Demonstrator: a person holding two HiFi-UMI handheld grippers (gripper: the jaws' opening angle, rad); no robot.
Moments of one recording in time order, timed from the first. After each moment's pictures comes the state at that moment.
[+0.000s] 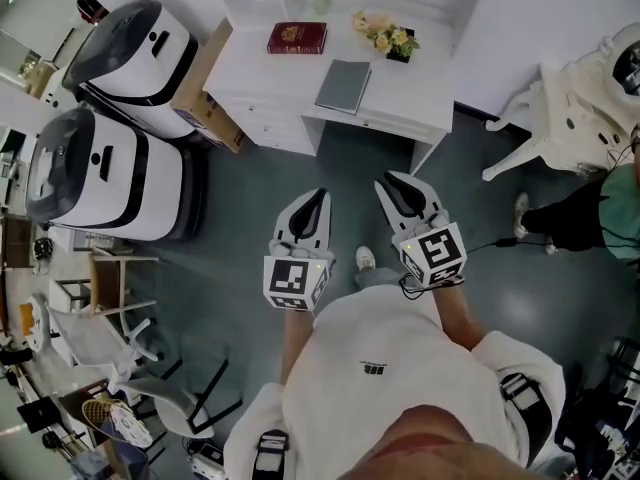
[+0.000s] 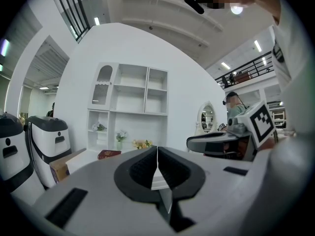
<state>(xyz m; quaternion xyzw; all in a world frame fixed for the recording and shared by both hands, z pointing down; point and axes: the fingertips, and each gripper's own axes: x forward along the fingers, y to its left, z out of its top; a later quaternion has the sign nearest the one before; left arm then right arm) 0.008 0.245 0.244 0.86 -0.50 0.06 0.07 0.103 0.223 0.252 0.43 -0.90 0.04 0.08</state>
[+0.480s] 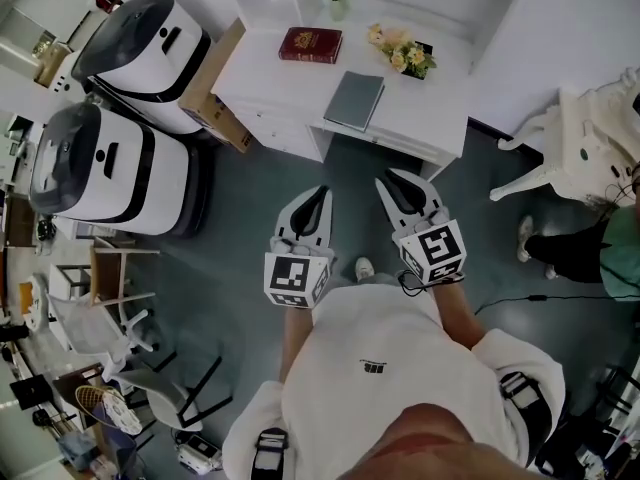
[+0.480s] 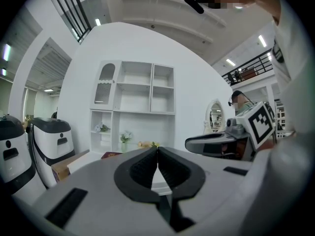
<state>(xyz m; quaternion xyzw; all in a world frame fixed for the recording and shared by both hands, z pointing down) 0.016 0.170 0.244 0.84 -0.53 0.07 0.07 0.107 0.140 0.258 0.40 -0.91 0.04 0.08</state>
